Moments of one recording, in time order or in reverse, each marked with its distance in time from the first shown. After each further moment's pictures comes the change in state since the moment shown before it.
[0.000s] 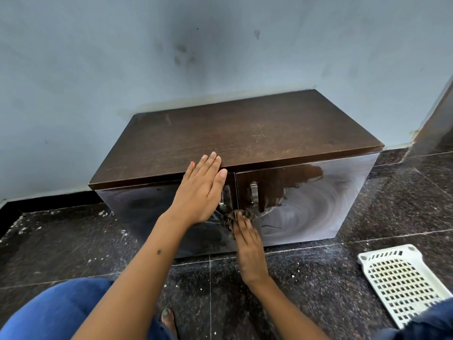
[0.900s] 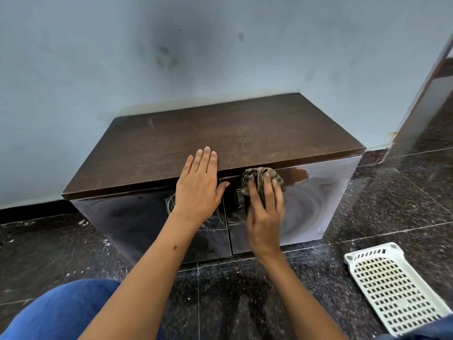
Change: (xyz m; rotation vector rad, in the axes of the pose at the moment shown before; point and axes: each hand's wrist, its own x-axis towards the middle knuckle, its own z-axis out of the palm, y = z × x) left_hand 0.031 0.015 0.021 0.400 0.197 0.075; right_hand 0.071 0.015 -0.076 0.044 0.473 0.125
